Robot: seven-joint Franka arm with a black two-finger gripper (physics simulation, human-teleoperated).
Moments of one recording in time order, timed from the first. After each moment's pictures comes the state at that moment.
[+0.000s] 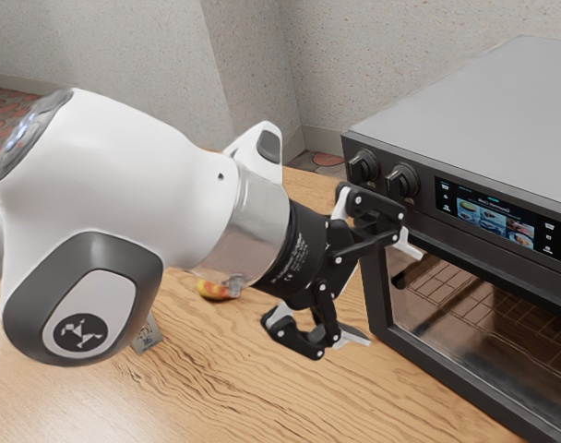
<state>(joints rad) -0.57 -0.41 0.06 -2.13 0.01 2.46 -1.72</state>
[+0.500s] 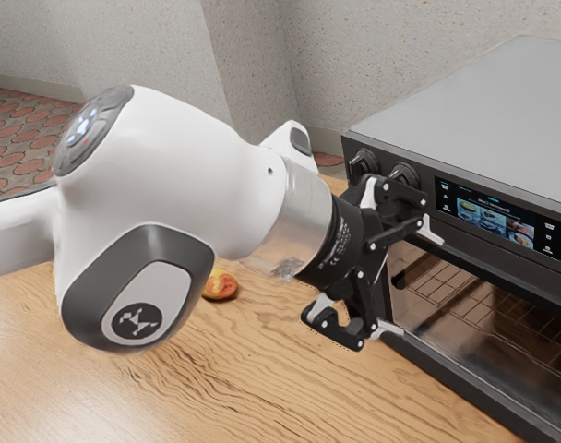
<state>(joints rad) -0.56 -0.29 0.06 -2.04 0.04 2.48 -1.90</state>
